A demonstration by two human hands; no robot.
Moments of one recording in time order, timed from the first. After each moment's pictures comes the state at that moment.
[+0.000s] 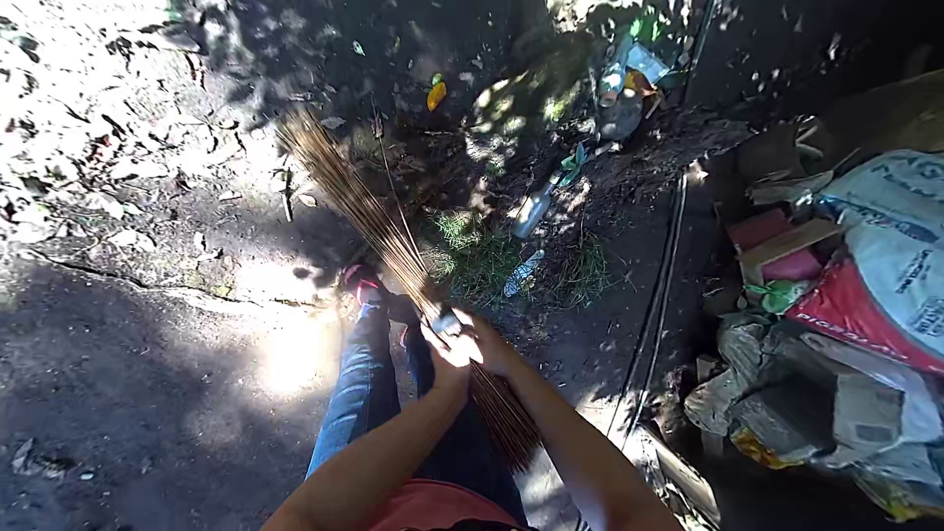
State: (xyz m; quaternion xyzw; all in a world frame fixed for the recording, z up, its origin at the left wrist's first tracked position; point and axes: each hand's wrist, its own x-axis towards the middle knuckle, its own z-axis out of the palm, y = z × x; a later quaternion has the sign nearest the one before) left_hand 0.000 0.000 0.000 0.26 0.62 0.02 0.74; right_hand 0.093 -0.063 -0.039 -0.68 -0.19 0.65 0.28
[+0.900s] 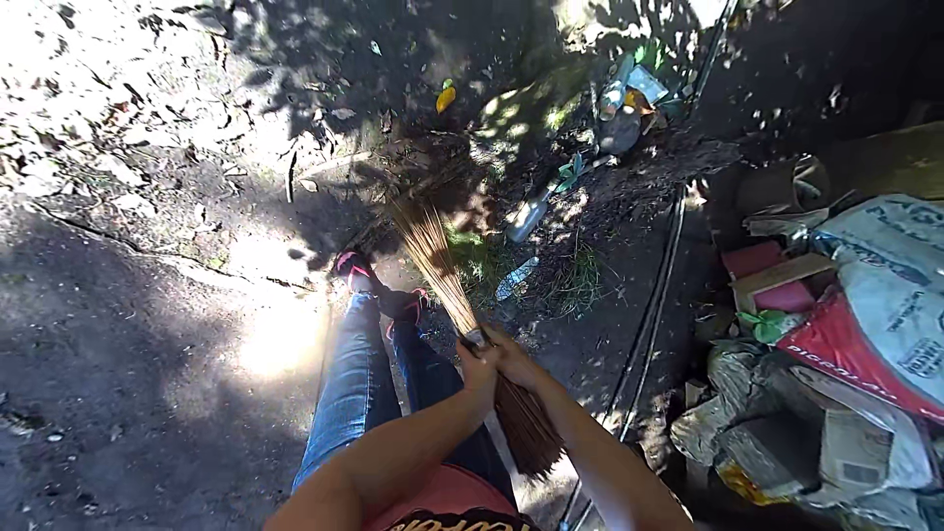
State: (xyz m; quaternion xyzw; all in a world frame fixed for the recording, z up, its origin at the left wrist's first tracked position) left_hand 0.036 -0.075 0.026 0.12 0.65 -0.04 0.75; right_hand 0.134 -0.167 -0.033 -0.69 -0.16 0.68 0.17
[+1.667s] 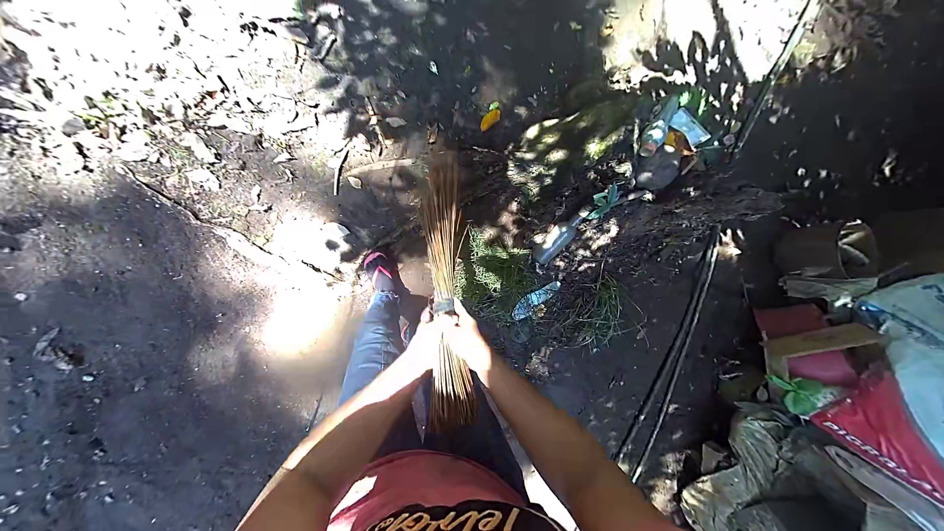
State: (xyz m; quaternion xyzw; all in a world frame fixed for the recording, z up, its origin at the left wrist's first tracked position) left_hand -0.044 0.006 0.012 0.10 0.63 0.05 0.77; right_hand 0.032 -0.054 -0.056 -0.73 -0.14 0.62 0.23
